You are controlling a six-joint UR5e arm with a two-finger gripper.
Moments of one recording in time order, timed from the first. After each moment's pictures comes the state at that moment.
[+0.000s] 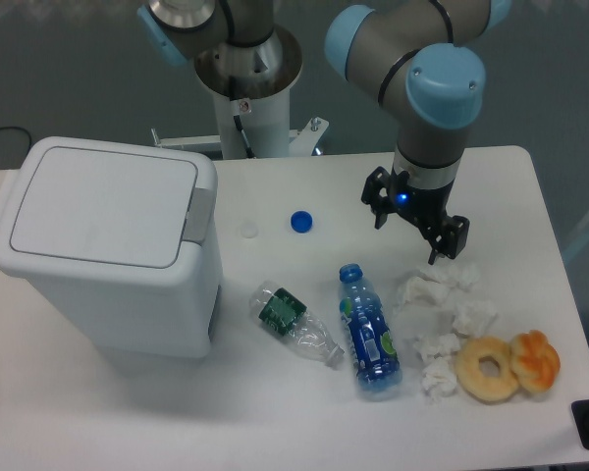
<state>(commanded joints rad) 2.64 -1.83 -1.56 -1.23 1.55 1.36</state>
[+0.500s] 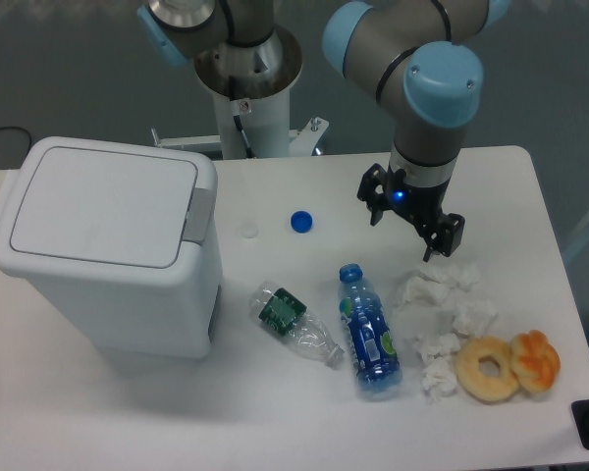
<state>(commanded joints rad) 2.65 -1.82 -1.61 -1.25 1.53 1.35</state>
